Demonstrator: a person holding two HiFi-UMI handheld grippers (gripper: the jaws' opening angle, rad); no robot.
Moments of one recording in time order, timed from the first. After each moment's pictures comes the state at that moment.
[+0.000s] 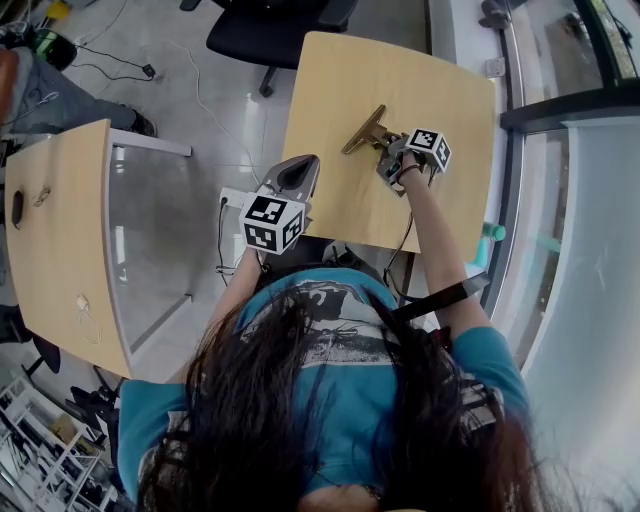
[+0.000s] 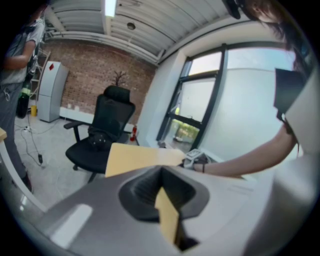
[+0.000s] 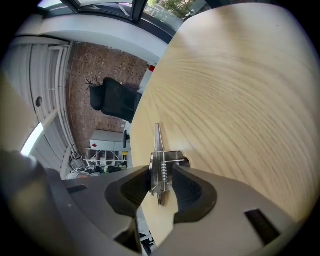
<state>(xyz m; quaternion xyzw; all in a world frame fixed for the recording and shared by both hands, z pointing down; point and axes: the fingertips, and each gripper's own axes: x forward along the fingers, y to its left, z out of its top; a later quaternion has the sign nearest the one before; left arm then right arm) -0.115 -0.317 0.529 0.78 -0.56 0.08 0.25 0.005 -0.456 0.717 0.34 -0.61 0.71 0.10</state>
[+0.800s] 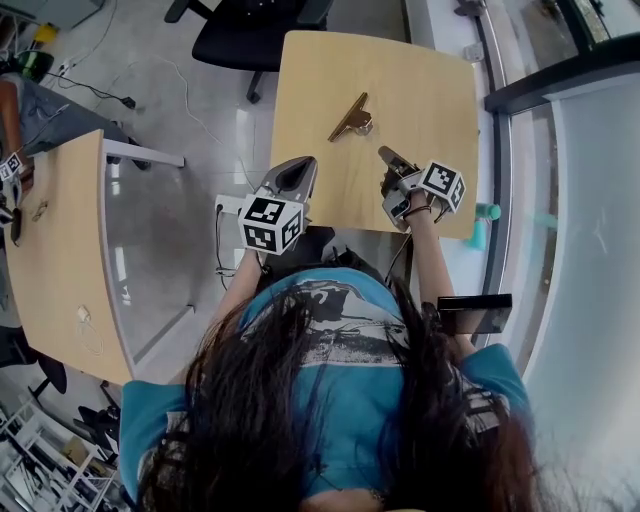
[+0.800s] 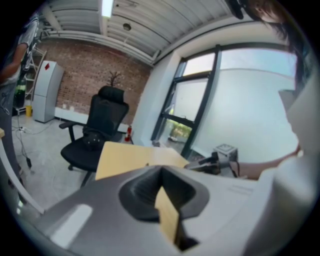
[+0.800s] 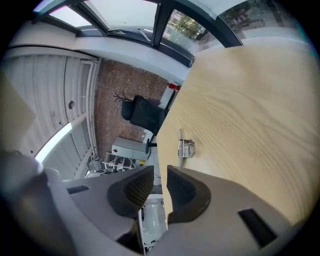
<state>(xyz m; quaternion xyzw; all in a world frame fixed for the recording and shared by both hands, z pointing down) -0.082 -0.284 0.523 0.80 -0.54 0.07 0.25 0.064 -0.367 0.605 0.33 -0.69 0.65 -0.01</state>
